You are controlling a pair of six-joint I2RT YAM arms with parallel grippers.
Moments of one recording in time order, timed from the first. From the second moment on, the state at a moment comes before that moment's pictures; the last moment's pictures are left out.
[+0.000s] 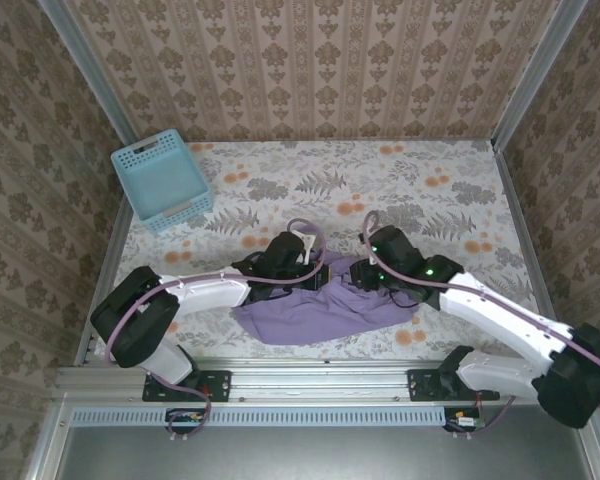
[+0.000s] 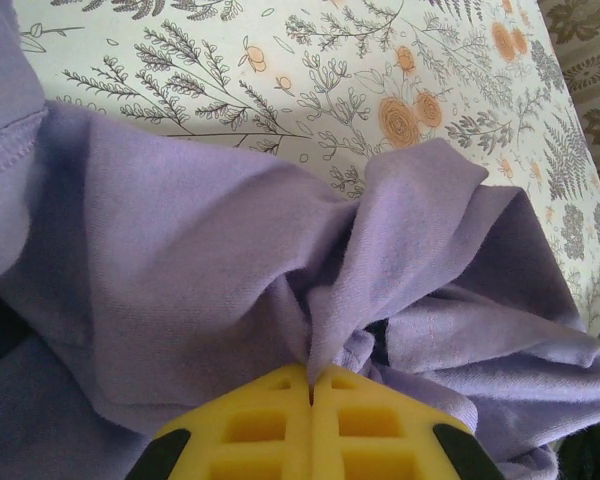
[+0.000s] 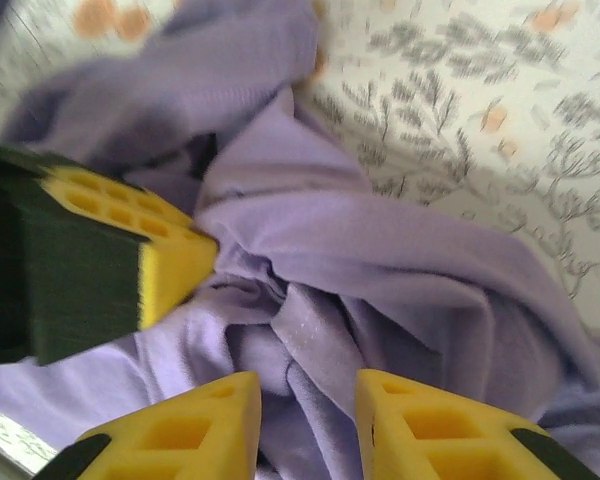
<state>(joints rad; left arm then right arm) -0.90 1.54 0.74 0.13 0.25 -0.67 0.69 1.15 0.80 -0.56 0.03 0.42</state>
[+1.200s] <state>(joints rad) -0.86 1.54 0.74 0.13 0.24 -0.67 0.67 0.87 0.77 -0.51 -0.01 0.32</state>
